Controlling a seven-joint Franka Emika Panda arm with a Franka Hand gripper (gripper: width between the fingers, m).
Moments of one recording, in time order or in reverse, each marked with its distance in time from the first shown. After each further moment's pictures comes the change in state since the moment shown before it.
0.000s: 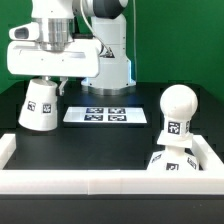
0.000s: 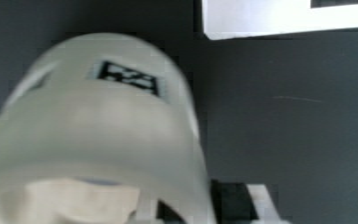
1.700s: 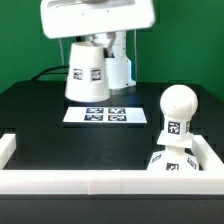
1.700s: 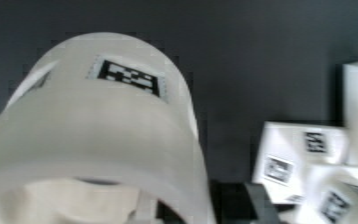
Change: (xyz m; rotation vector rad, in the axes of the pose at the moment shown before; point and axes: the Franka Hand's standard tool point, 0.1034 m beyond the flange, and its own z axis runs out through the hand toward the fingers) arm 0.101 -0.119 -0.104 0.161 -0.056 0.080
